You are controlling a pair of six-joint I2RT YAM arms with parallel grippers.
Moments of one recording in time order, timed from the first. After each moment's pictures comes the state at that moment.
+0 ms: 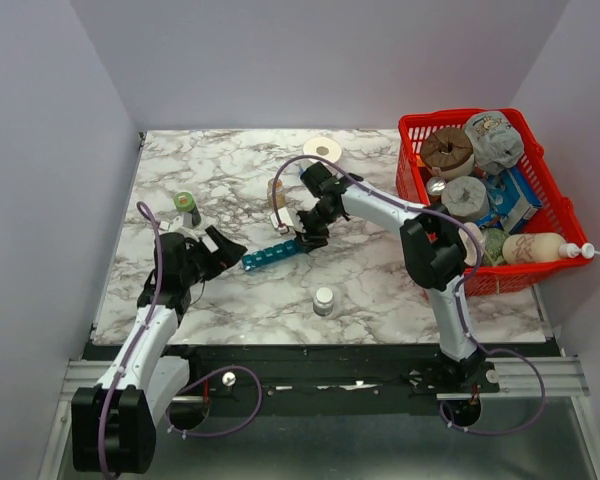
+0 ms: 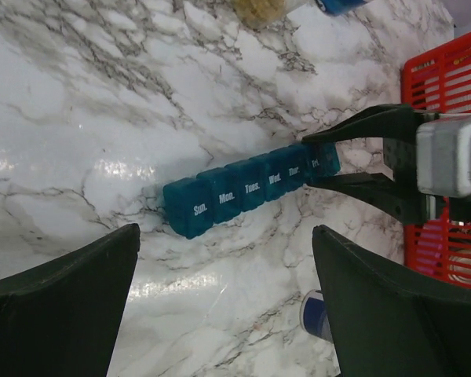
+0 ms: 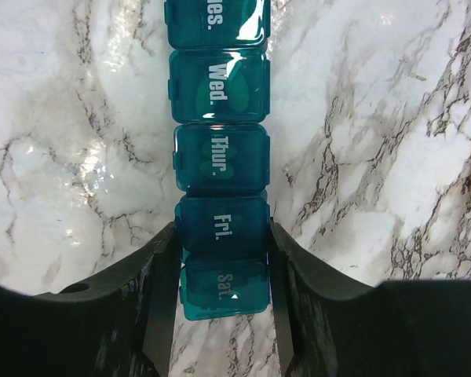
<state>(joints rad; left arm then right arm) -0.04 0.85 0.40 -0.04 0.34 -0.67 0.66 2.22 1.77 -0.80 -0.58 -1.24</state>
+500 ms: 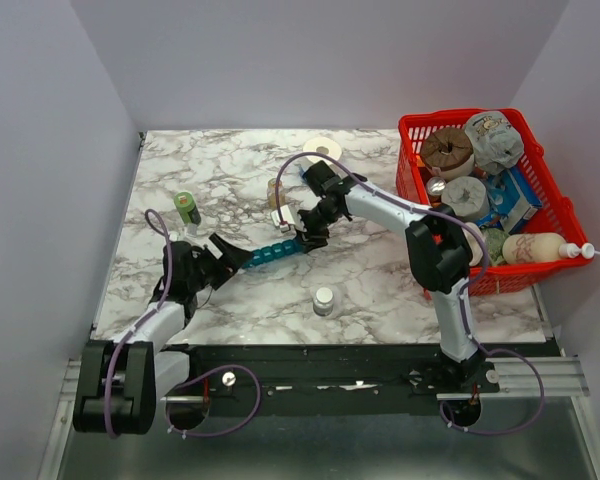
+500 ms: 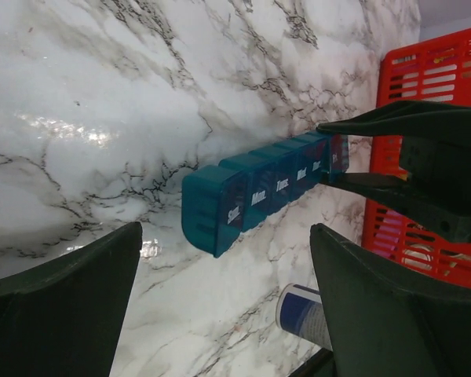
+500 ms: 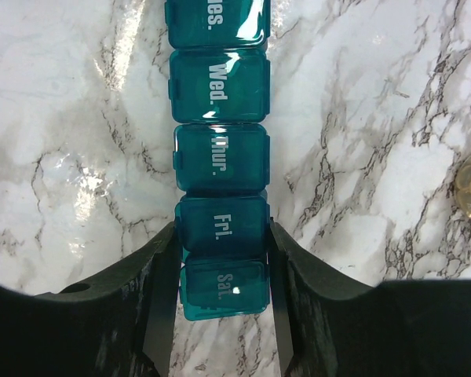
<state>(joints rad) -0.04 1.06 0.24 0.32 0.44 -0.88 0.66 2.16 1.73 -0.78 -0.63 -1.22</state>
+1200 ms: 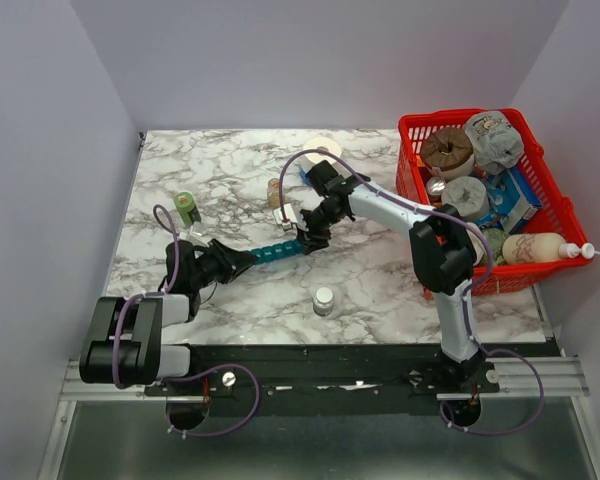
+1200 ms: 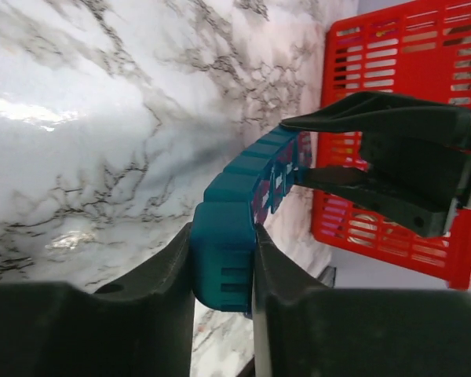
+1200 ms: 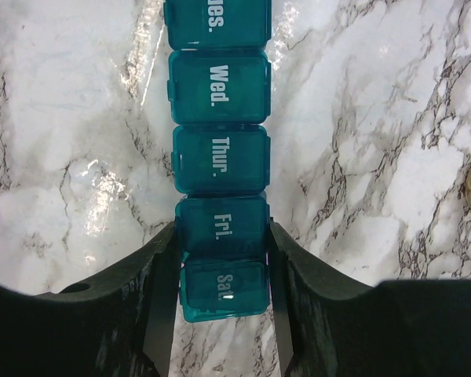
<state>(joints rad) -0.03 1.32 0.21 0.69 0.62 -1.01 0.66 2.13 1.70 -0.78 -0.67 -1.19</state>
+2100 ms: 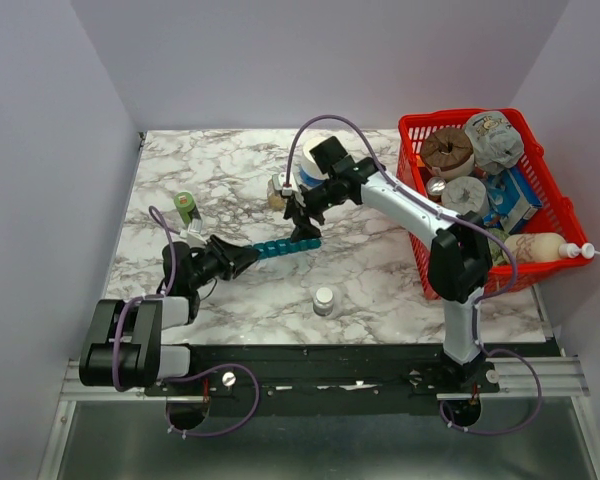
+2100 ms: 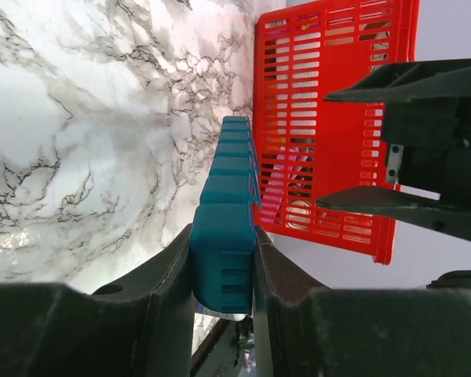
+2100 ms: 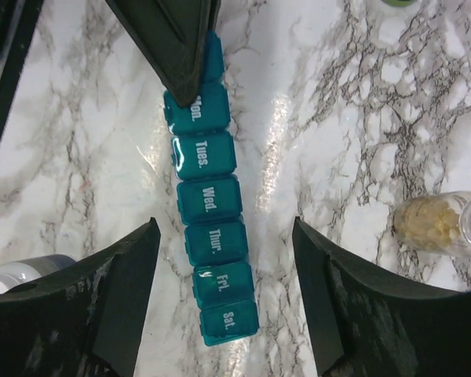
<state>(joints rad) -0.03 1.32 0.19 0.86 0.72 -1.21 0.66 2.02 1.79 -0.76 -0.84 -0.93</state>
